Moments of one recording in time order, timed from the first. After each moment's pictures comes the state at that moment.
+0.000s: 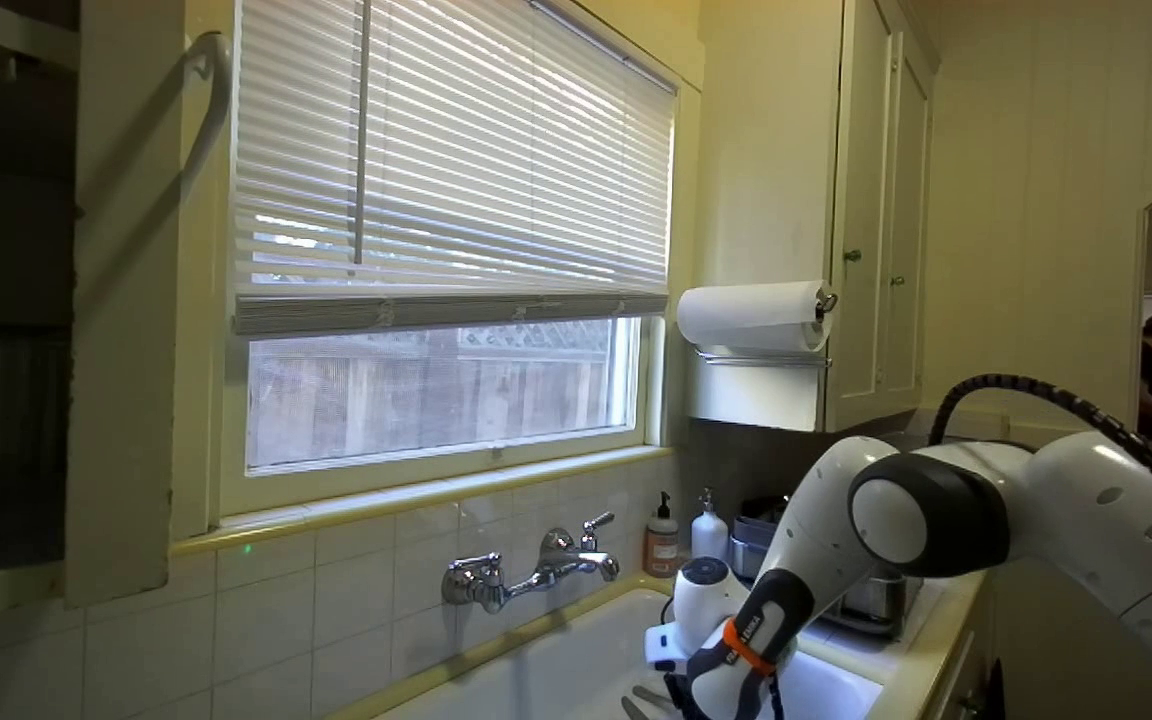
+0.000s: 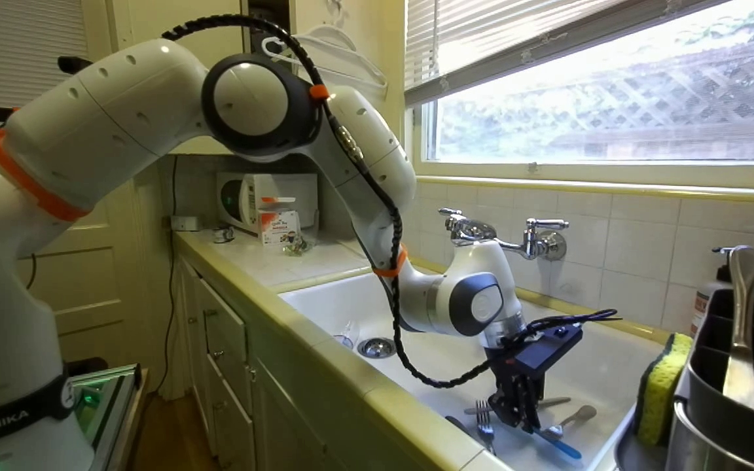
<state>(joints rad) -0.14 0.91 -0.08 -1.63 -0.46 2.82 -1.47</state>
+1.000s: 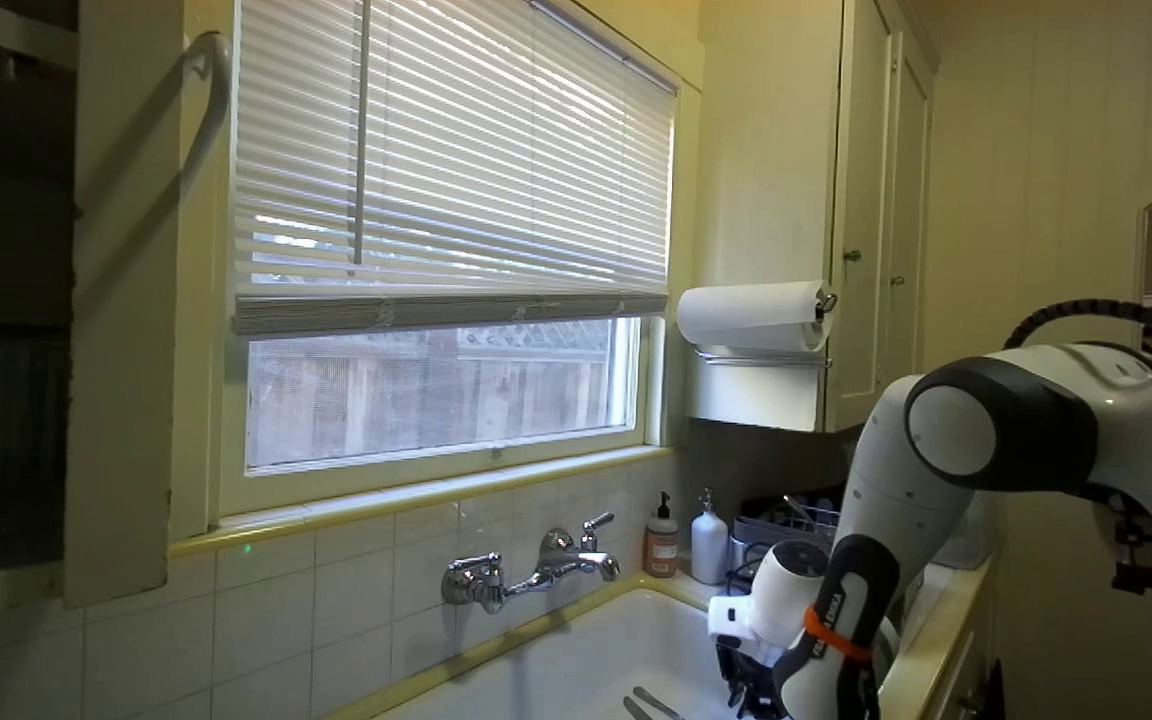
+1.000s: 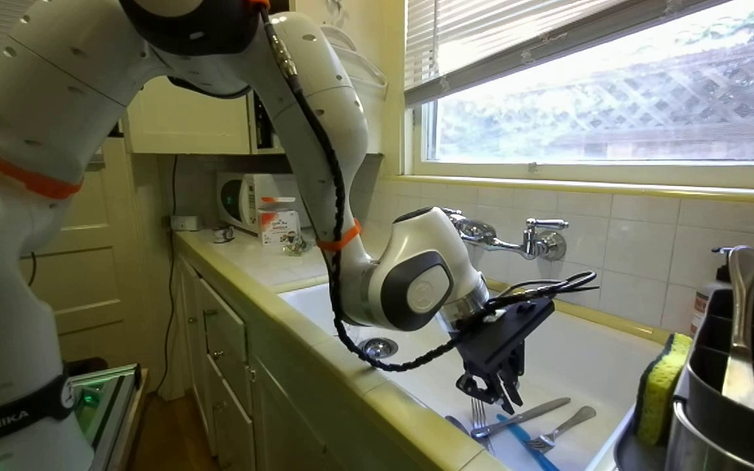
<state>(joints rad) -0.08 0.59 -0.24 -2.14 -0.47 3.23 -1.35</state>
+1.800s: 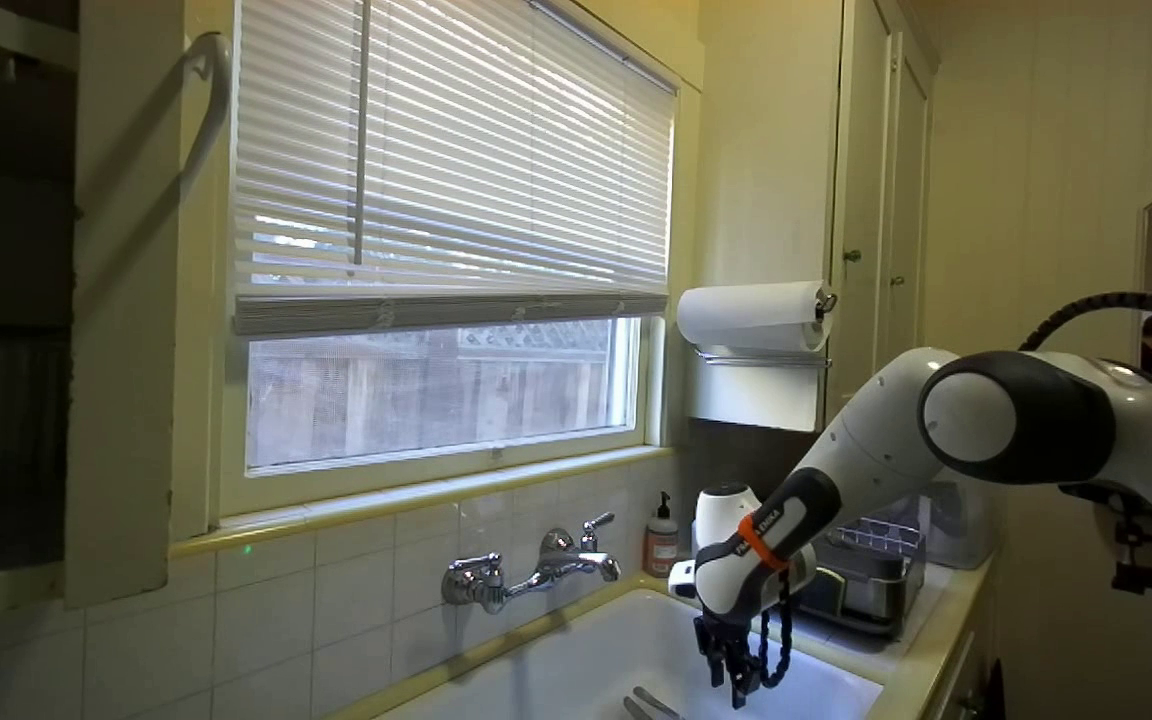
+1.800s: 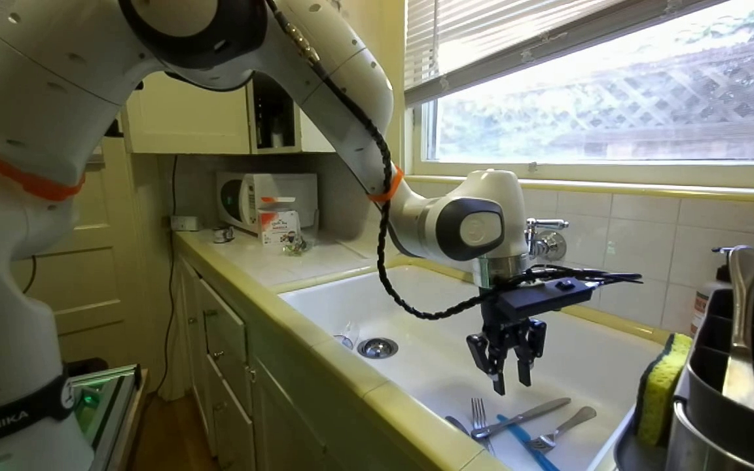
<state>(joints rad) -0.24 0.61 0.03 -1.81 -0.29 2.52 -1.46</state>
